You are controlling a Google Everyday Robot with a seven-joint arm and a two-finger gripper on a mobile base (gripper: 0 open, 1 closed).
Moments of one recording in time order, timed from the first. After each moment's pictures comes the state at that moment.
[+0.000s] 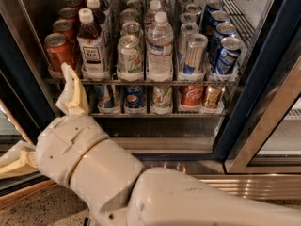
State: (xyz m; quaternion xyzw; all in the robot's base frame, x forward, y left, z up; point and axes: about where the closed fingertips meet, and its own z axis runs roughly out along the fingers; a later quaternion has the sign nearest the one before) arm 0.360 0.192 1.007 -0.37 0.50 0.24 0.74
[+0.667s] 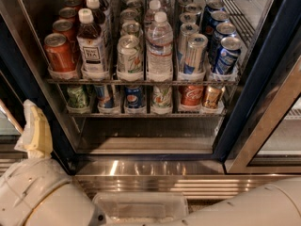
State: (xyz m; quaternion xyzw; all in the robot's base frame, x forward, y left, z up) arm 0.320 0.254 0.963 -0.37 0.49 0.24 0.75
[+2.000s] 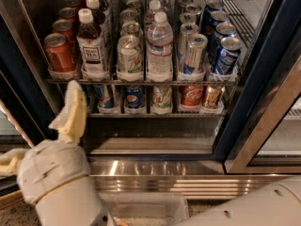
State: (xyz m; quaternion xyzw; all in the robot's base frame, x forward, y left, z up) arm 0.371 0.204 0.979 -0.27 0.50 0.08 0.82
